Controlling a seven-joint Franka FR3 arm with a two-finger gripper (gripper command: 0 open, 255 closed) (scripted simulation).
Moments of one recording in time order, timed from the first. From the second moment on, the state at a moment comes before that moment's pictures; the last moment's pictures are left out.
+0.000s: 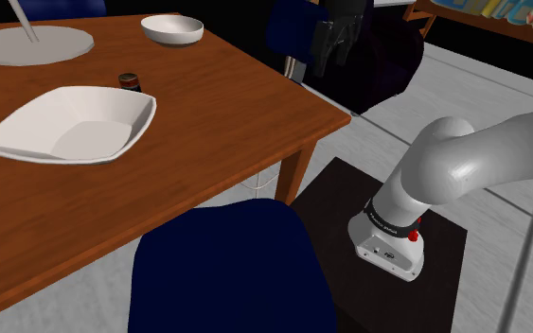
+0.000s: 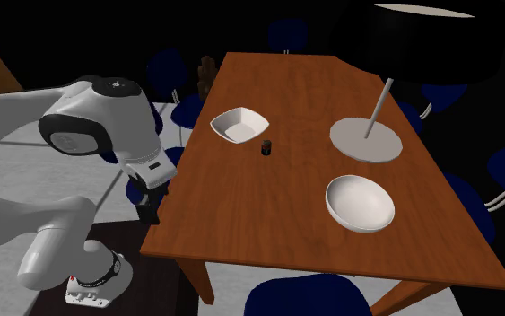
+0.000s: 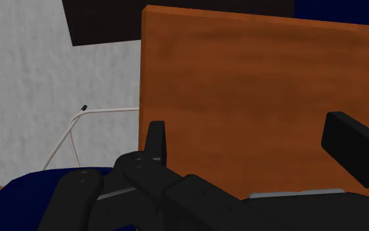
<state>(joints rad) 0.00 -0.81 0.07 -2.39 0.01 1.53 0.09</state>
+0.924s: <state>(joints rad) 0.02 -0.43 0.23 -2.16 0.08 1.70 0.29</state>
